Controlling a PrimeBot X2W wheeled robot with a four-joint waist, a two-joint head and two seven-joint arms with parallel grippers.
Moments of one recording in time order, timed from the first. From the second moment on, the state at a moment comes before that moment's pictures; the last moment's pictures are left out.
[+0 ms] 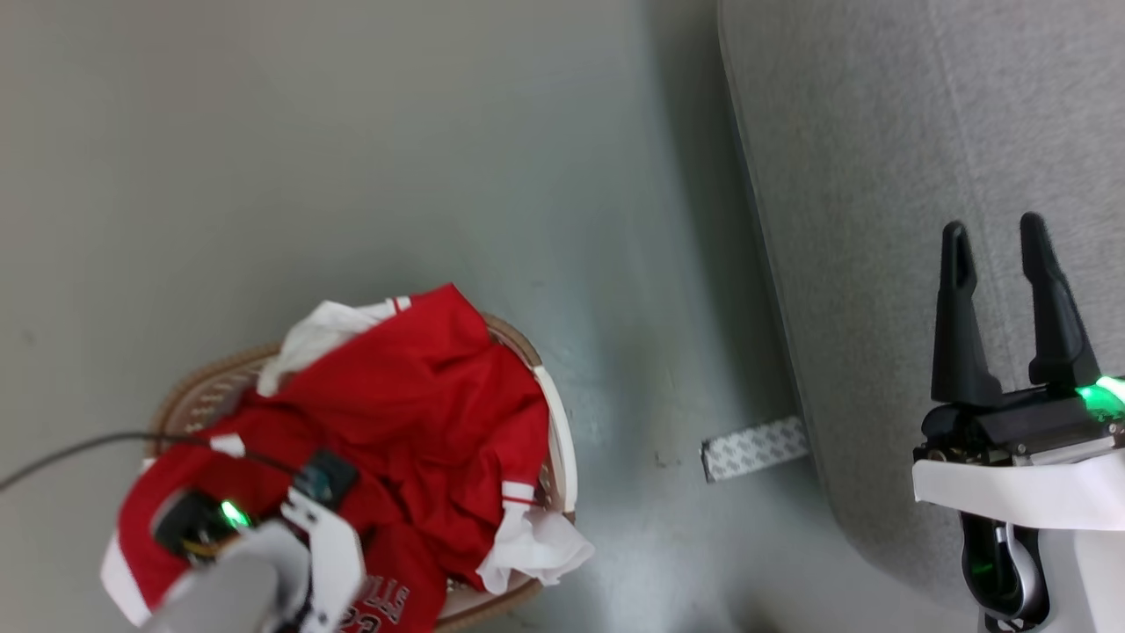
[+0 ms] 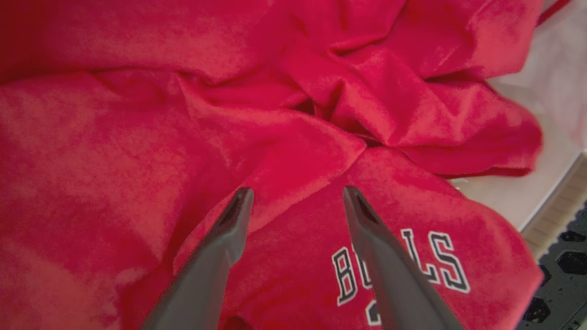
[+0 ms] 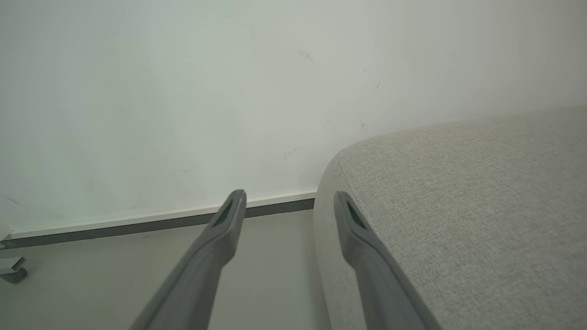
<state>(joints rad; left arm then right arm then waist) -0.65 0.33 -0.86 1.06 -0.36 -0.13 0.01 -0.32 -0.05 0.08 -0.05 0.38 0.13 -0.26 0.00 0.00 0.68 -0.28</state>
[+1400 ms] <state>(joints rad) -0.73 0.30 -1.24 1.13 -0.76 -0.13 -0.16 -0.37 -0.05 0.14 0.03 0.38 0.13 -0.26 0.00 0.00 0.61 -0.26</state>
